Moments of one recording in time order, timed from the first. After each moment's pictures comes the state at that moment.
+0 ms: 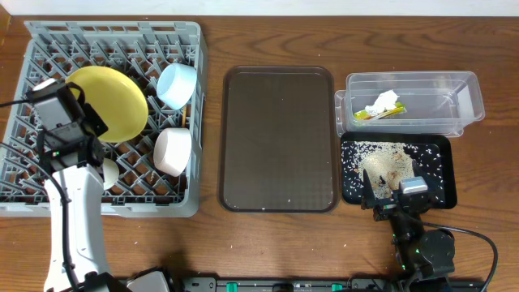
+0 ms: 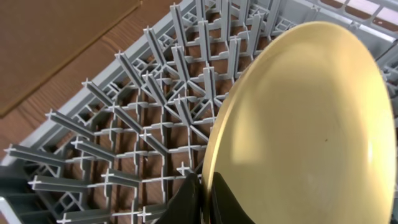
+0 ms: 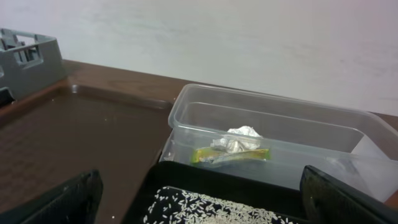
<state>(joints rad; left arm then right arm) 0.37 1.34 1.00 -0.39 -0.28 -0.17 0.18 0.01 0.01 -0.07 0.02 -0.08</state>
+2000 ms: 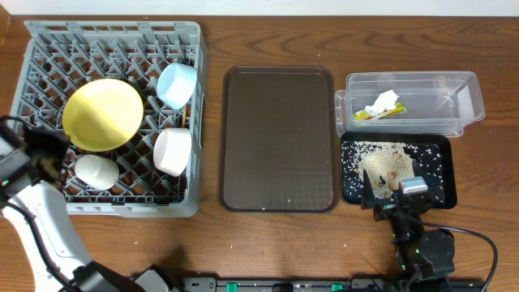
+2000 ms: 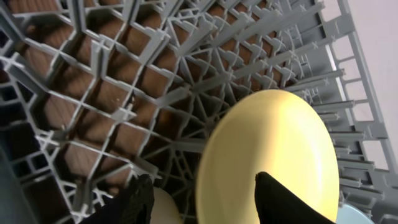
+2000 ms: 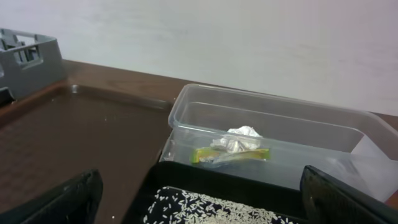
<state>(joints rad) 0.74 1.35 1.00 -0.48 0.18 -0.63 0.18 0.01 0.01 -0.07 0.02 -0.08</state>
